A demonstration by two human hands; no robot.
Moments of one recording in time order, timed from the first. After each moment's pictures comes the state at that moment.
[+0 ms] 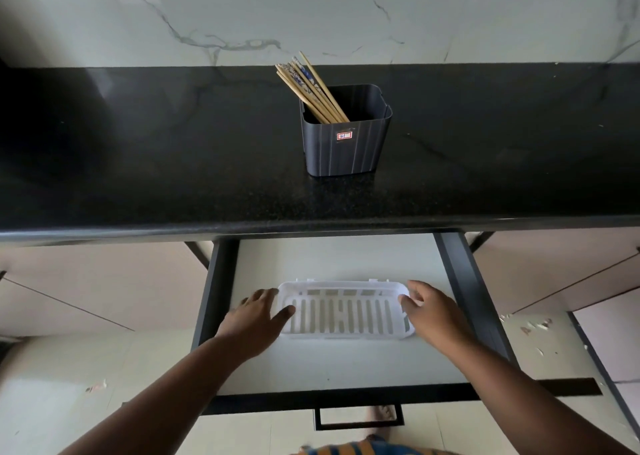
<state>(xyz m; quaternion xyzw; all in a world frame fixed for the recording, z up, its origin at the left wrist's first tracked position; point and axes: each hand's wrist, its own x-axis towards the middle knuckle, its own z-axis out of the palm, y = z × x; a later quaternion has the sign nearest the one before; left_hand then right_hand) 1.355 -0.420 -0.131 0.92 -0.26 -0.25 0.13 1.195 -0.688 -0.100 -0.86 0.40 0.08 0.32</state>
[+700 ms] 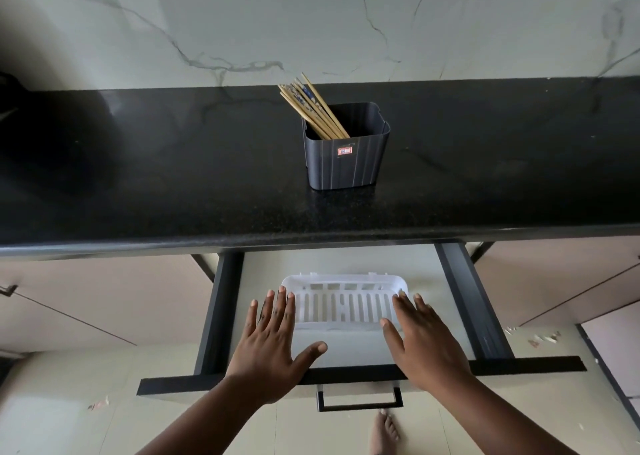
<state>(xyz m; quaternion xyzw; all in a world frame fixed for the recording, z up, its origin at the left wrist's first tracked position) 1.308 -0.419 -0.106 0.91 -0.37 -0.17 0.03 1.177 -0.654 -0.109 -0.96 0.22 0.06 0.13</state>
